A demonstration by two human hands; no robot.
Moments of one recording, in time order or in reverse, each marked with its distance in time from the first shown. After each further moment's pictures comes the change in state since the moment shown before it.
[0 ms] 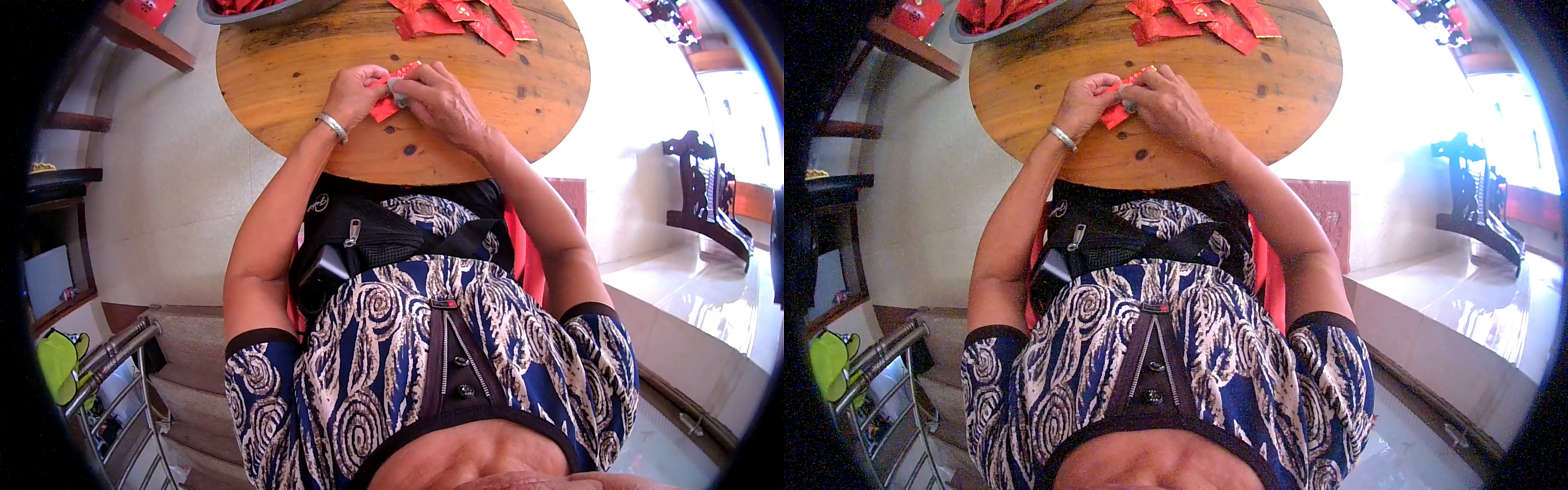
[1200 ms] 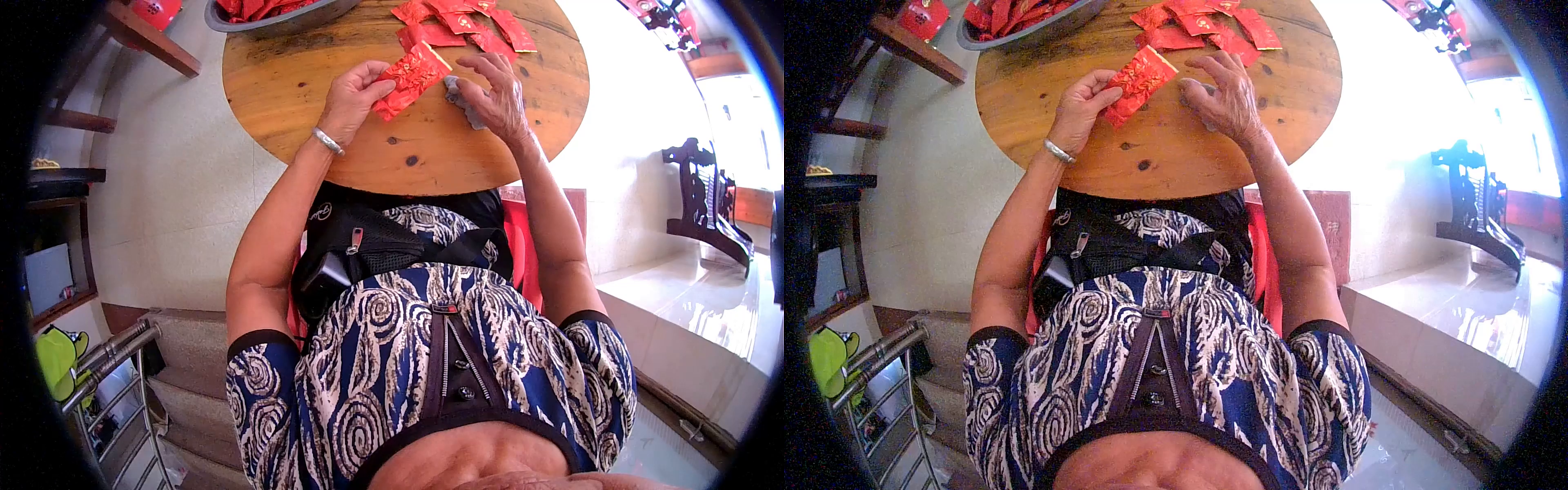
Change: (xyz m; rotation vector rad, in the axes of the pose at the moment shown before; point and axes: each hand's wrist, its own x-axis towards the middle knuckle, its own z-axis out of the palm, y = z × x) left_hand -0.014 0.027 0.001 -0.270 -0.027 0.128; right_hand -0.009 0.041 -0.045 -0.105 0.200 0.244
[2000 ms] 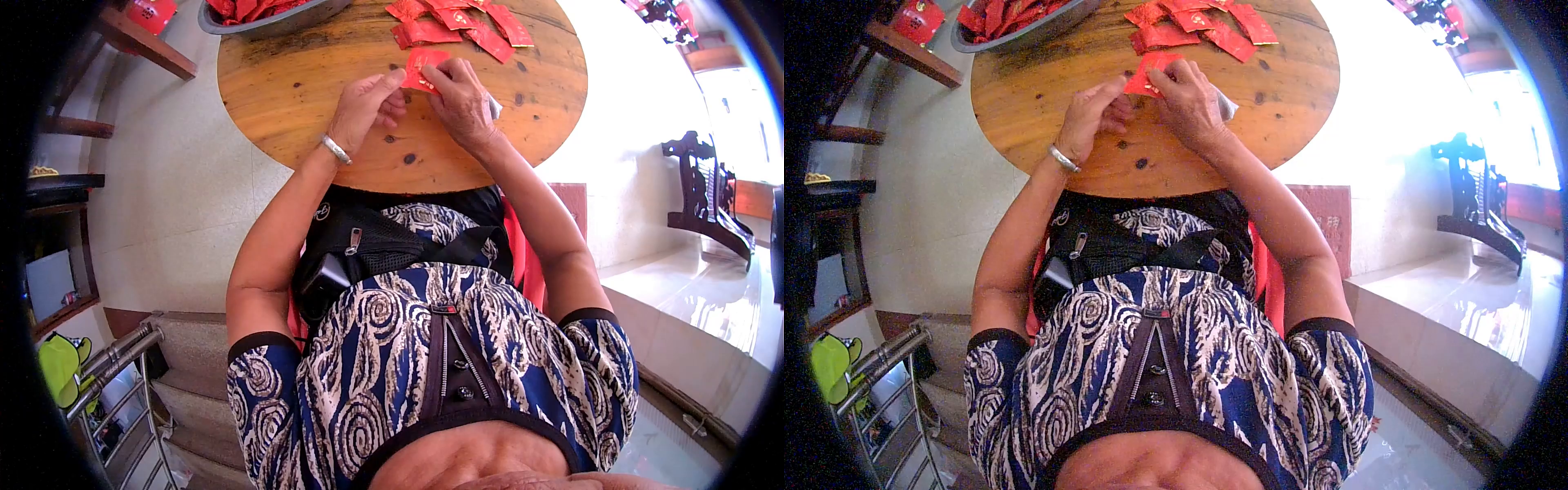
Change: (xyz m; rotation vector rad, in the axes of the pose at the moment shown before) left_hand -0.014 0.019 0.021 0.041 0.042 -0.242; right_hand -0.010 -0.031 0.034 -0.131 0.001 -0.132
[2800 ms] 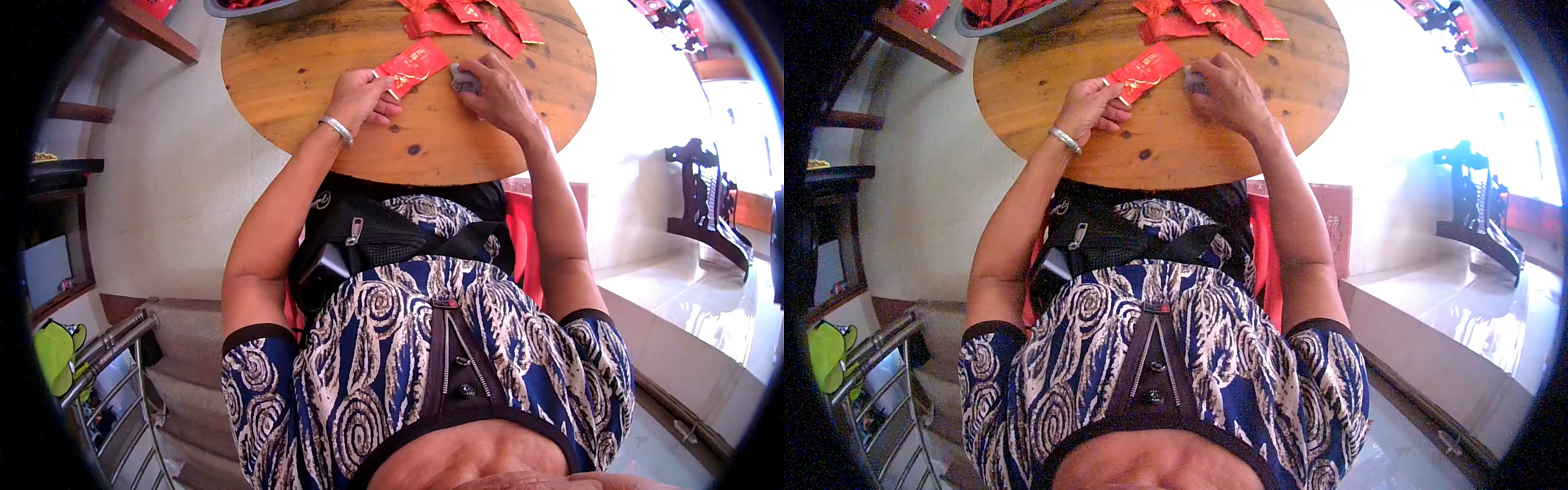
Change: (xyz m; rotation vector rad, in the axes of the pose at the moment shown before) left_hand 0.010 -0.014 -0.014 0.097 0.082 -0.197; right_hand -0.004 0.041 -0.033 0.010 -0.314 0.187
